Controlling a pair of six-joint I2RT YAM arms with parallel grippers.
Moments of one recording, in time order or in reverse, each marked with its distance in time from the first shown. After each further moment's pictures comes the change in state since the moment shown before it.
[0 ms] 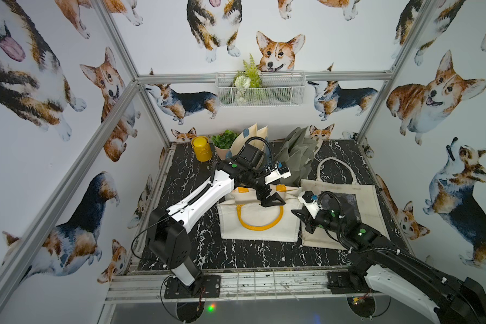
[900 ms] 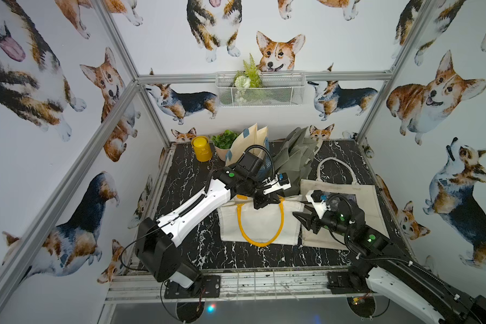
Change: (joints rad) left arm -0.063 -0.136 -0.116 0.002 -0.138 0.052; right arm -0.003 -0.156 0.003 -0.071 0.024 0.060
